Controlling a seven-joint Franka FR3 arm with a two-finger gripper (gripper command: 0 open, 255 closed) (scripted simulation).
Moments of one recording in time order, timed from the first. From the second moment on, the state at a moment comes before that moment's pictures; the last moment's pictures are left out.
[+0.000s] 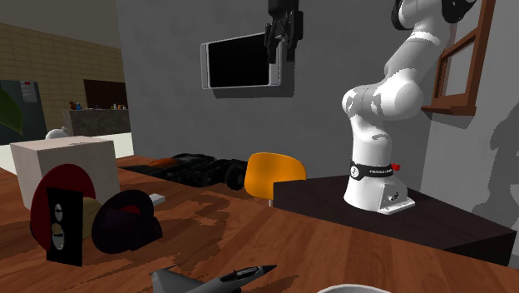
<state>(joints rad) -0.01 -0.74 0.06 -2.33 -0.07 1.59 -0.13</state>
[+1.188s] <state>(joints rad) 0.05 -0.40 0.25 -2.46 -0.03 2.08 0.08</state>
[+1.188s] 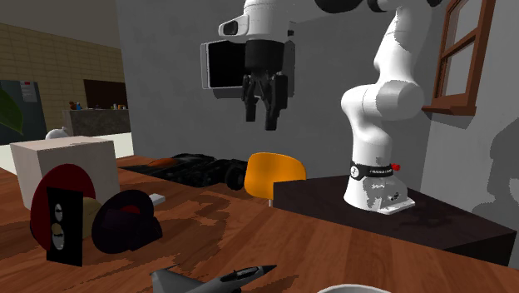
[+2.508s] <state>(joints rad) 0.15 0.37 0.35 -2.13 -0.42 2.45 0.51</state>
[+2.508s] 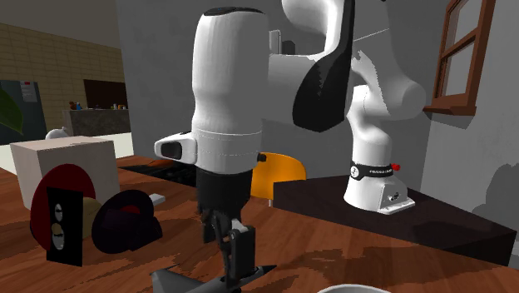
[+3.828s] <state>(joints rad) 0.19 0.47 0.31 -2.11 -0.49 2.52 0.58</state>
